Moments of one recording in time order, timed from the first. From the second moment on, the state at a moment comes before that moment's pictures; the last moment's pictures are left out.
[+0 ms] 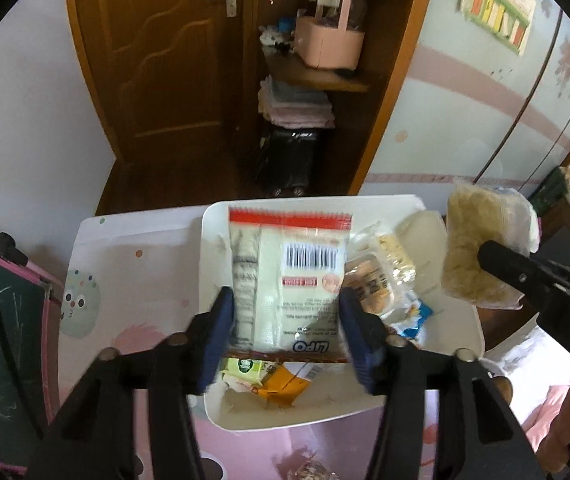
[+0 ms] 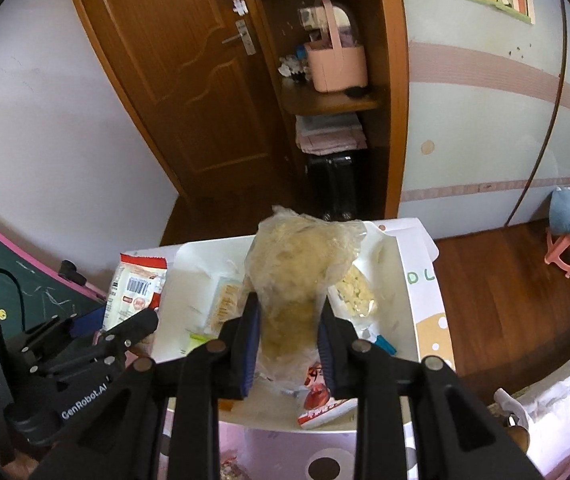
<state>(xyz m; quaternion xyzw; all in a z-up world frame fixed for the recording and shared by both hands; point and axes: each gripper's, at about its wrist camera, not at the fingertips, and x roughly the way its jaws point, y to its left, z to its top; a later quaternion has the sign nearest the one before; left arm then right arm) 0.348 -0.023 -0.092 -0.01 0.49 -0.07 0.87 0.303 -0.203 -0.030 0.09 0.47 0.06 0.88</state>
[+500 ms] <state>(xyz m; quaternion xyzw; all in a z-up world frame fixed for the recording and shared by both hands) 0.353 -0.021 -0.114 -0.02 0.51 -0.06 0.86 0.315 -0.207 -0.058 0.09 0.50 0.05 0.86</state>
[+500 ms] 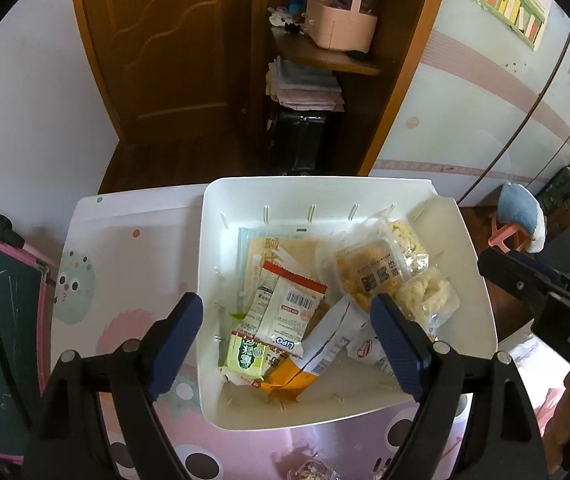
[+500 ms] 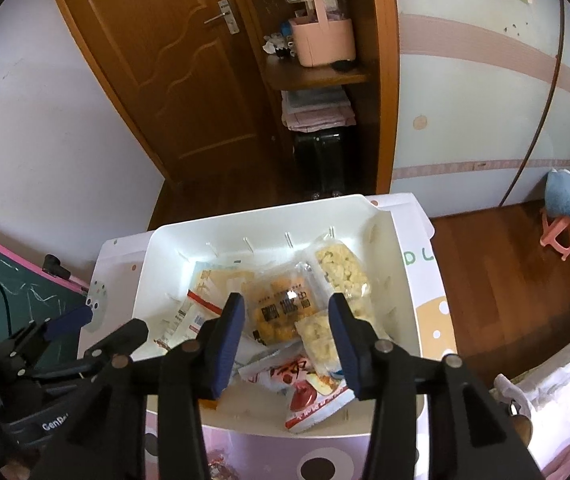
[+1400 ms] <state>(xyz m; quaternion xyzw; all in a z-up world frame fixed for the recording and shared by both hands) 0.236 -0.001 -0.046 0.03 0.44 -0.07 0.89 0.203 -0.193 -0.027 0.09 0.49 0.04 0.87</state>
